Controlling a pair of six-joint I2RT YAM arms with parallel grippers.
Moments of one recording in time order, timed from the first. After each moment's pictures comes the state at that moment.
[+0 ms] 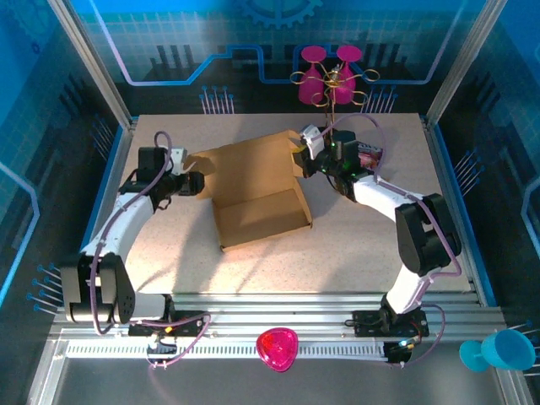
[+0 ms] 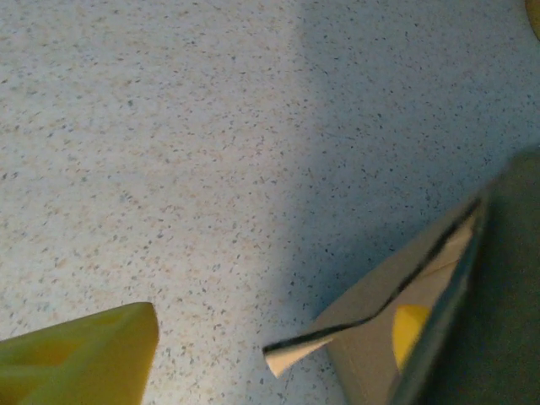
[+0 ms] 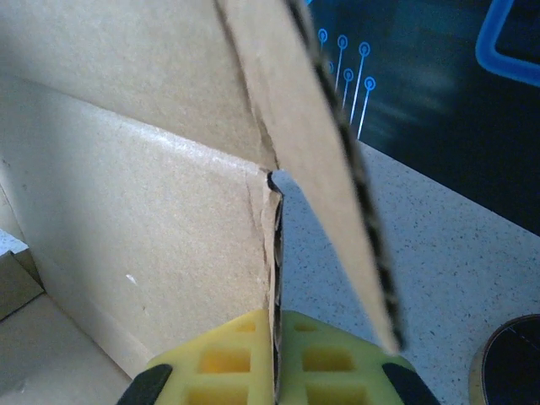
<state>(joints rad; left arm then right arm) 0.05 1.37 0.97 -0.42 0.22 -0.03 0.34 1.75 1.11 0.30 -0.46 -0.16</state>
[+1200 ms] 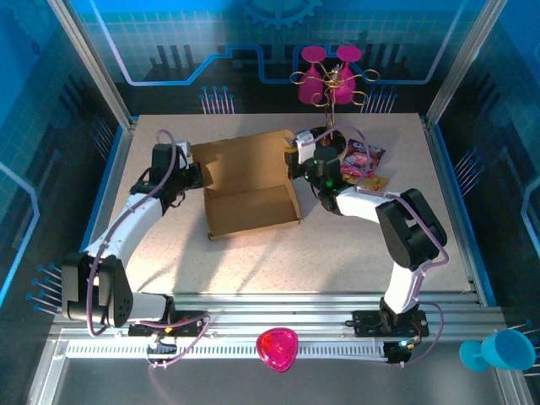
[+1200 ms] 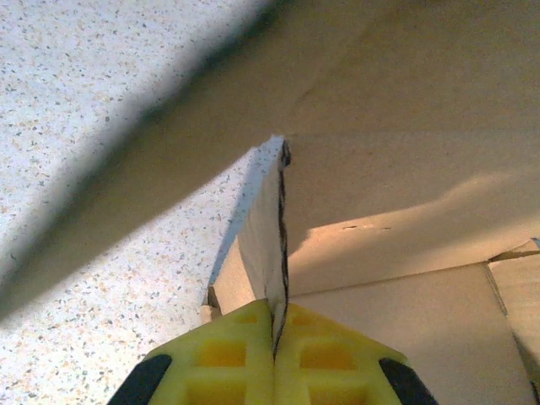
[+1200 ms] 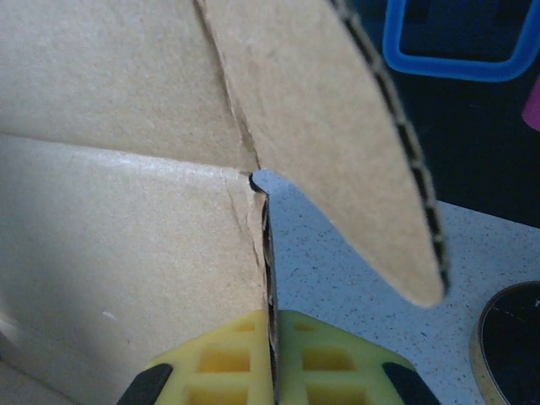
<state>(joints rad) -0.08 1.33 0.95 -0.31 0.08 -0.34 0.48 1.83 1.02 0.63 -0.08 0.05</state>
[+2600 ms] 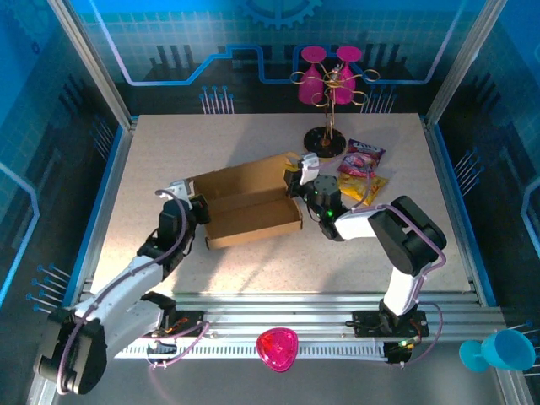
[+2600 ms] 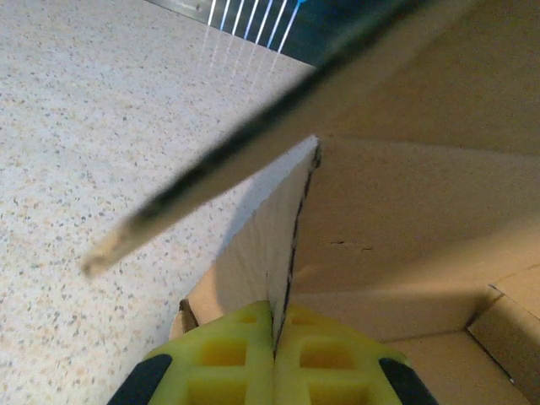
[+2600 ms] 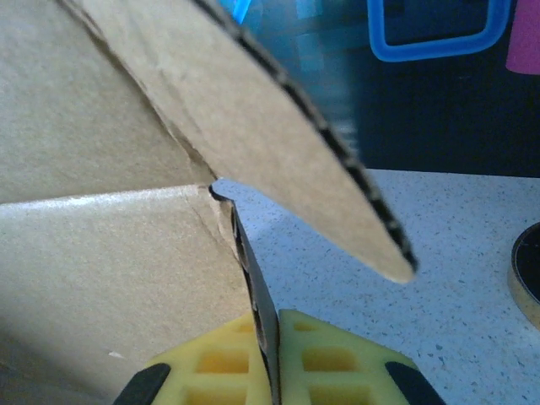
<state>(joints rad) -0.30 0.96 0.39 0.19 -0.23 -0.51 0.57 1.81 0.77 0.96 0.05 0.22</state>
